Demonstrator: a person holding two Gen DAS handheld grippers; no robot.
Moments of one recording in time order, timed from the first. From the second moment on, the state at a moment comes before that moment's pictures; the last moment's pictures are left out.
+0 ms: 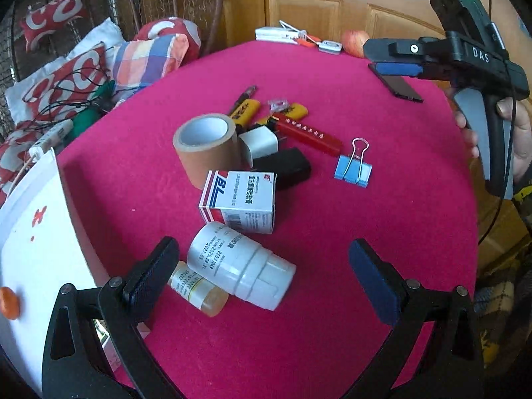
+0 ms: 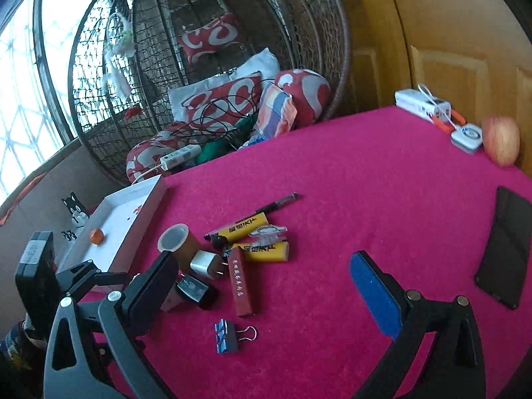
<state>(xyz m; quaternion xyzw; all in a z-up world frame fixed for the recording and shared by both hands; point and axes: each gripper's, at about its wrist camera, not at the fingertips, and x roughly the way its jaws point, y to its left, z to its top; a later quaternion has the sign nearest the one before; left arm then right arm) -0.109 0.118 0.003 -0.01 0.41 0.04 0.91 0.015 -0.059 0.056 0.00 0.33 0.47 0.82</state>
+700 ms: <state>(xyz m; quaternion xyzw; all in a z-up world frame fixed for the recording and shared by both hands) -0.109 0.099 -0.009 0.00 0.44 0.03 0.90 0.008 0.007 0.017 -0.15 0.37 0.49 0.78</state>
